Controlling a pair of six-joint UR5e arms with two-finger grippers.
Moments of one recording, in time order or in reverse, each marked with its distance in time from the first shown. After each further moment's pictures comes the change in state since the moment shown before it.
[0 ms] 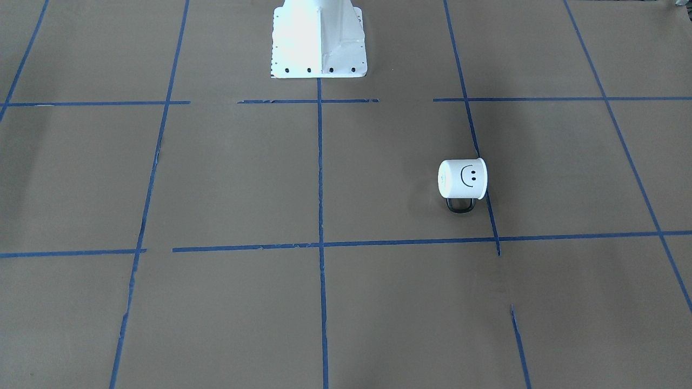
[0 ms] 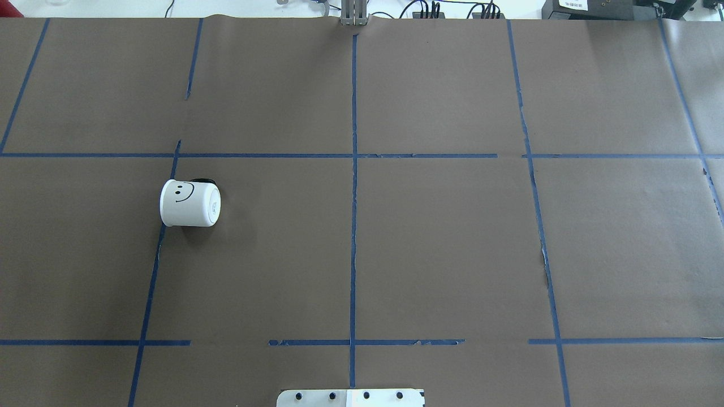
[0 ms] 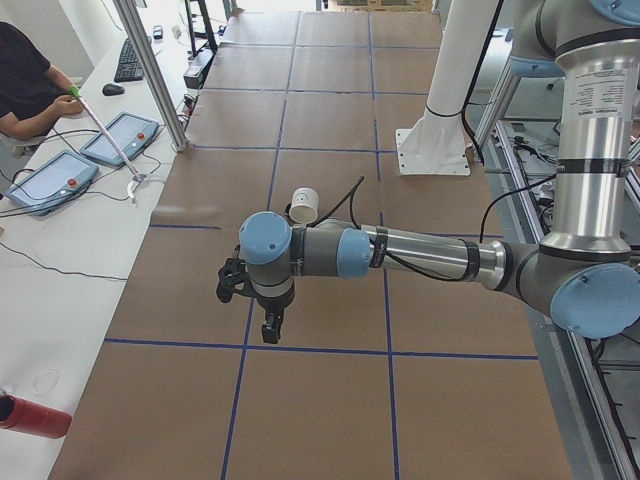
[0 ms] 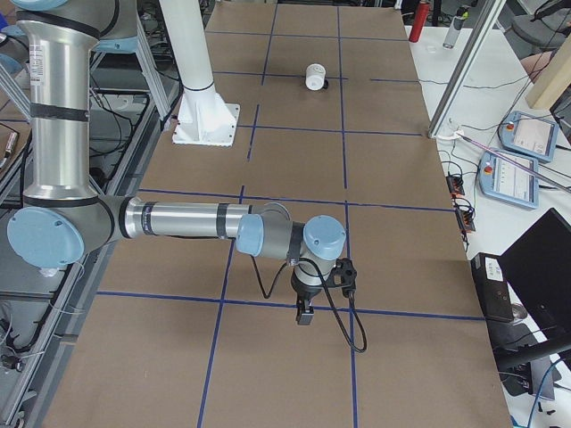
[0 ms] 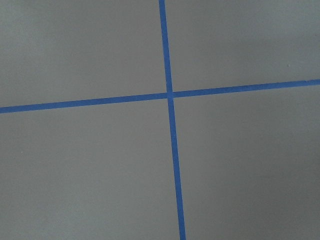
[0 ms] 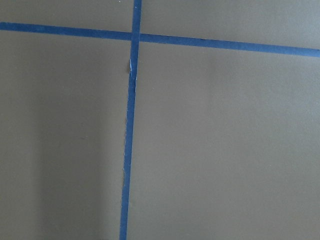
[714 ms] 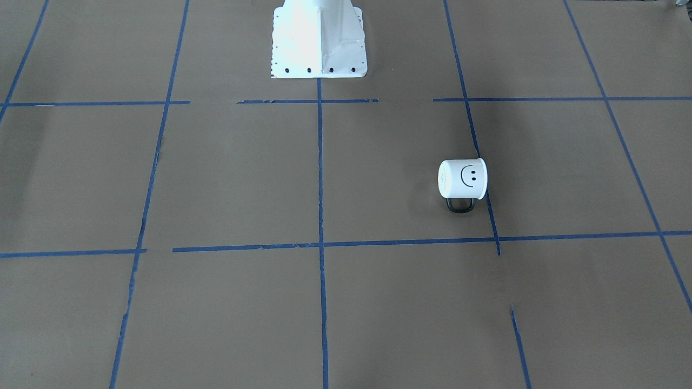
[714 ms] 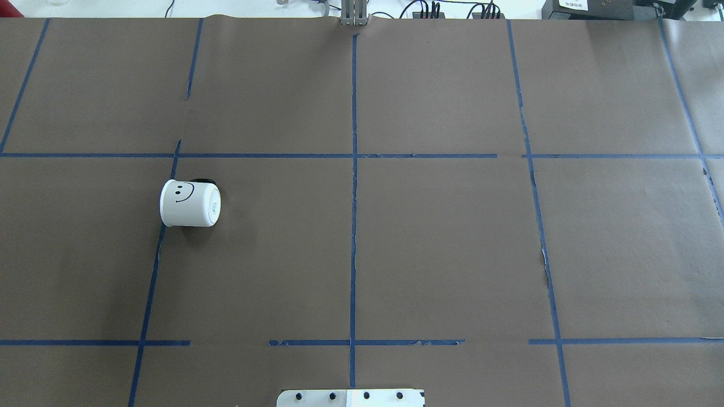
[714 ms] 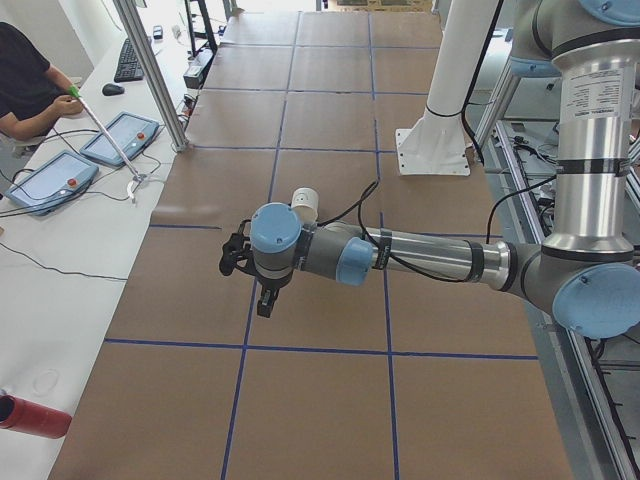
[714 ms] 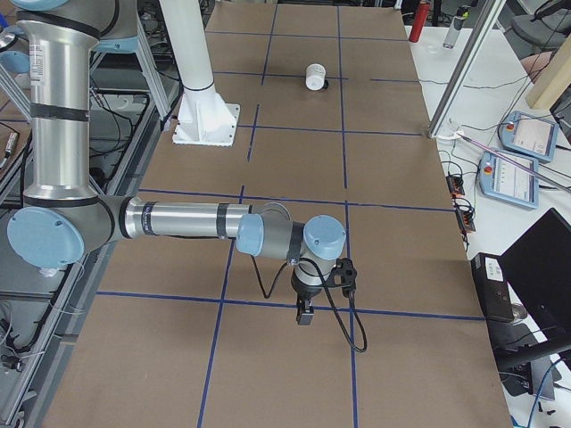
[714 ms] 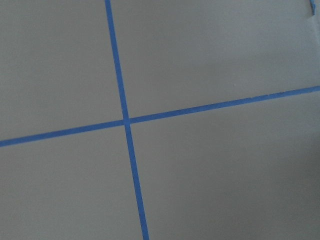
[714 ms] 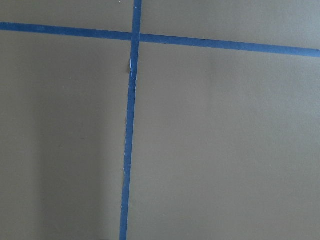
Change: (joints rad) left arm 0.110 0.034 -0.003 -0.376 -0.095 -0.266; right arm 0.000 0.000 0.000 0.000 0.000 0.000
